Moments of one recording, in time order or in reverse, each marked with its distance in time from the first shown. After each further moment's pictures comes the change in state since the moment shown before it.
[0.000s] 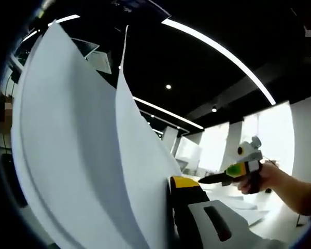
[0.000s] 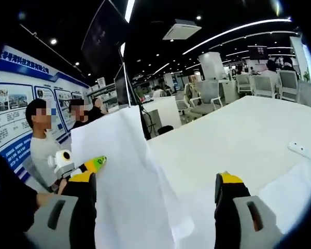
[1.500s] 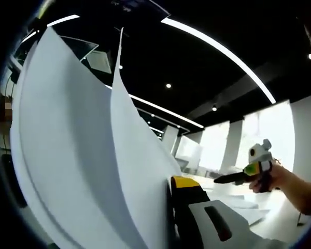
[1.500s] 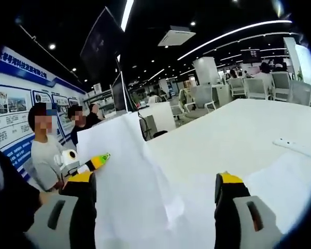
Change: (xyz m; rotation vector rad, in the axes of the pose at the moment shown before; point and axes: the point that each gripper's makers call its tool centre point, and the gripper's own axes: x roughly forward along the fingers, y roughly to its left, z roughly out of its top) left arm 0.001 -0.002 -0.001 0.005 0.007 0.002; right arm -0.046 -0.003 -0.008 0.016 -0.047 -0.041
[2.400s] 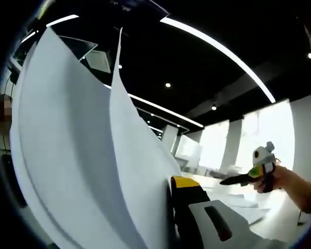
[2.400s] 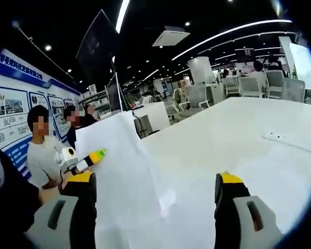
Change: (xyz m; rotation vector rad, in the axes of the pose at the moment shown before) left arm 0.002 0.000 -0.002 0.005 0.008 -0.002; right arm -0.024 -0.009 -0.008 0.023 -0.008 -0.038
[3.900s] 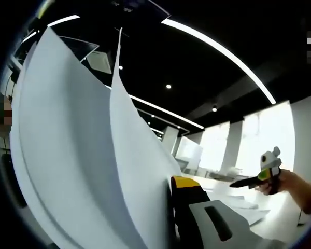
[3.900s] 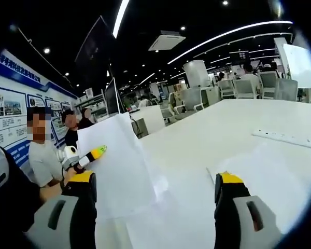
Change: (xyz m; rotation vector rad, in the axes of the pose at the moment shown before) left arm -0.002 0.002 0.003 -0.006 -0.013 0.003; right arm -0.037 -0.009 -0.009 0.006 -0.035 -0.044
